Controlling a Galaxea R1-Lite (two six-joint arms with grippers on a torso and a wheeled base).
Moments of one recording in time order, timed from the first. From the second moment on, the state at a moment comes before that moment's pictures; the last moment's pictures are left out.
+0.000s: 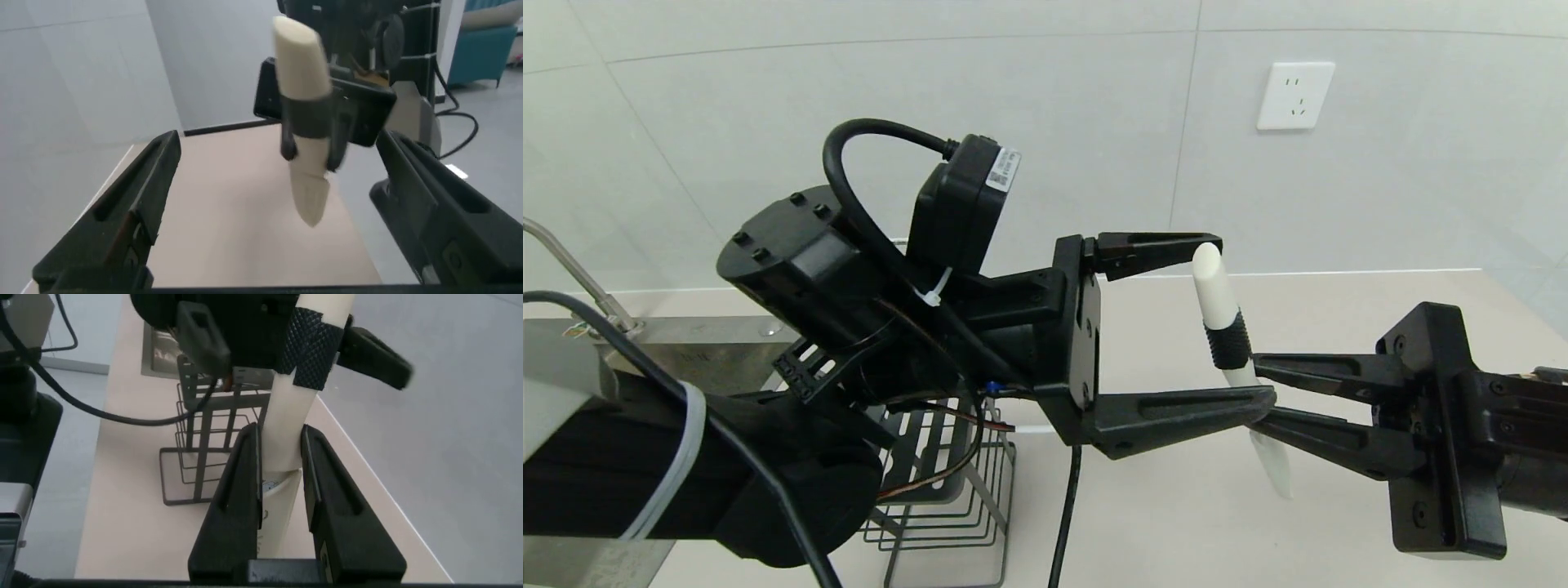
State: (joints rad) left arm -0.72 1.85 -0.91 -1.37 -0.94 -0.12; right arm 0.69 1.32 -0.56 -0.85 0.57 -0.50
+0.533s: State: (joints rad) left arm -0.74 1.86 -0.88 -1.42 -0.91 -0.16; right arm 0.69 1.33 -0.56 -0.86 0.57 -0.50
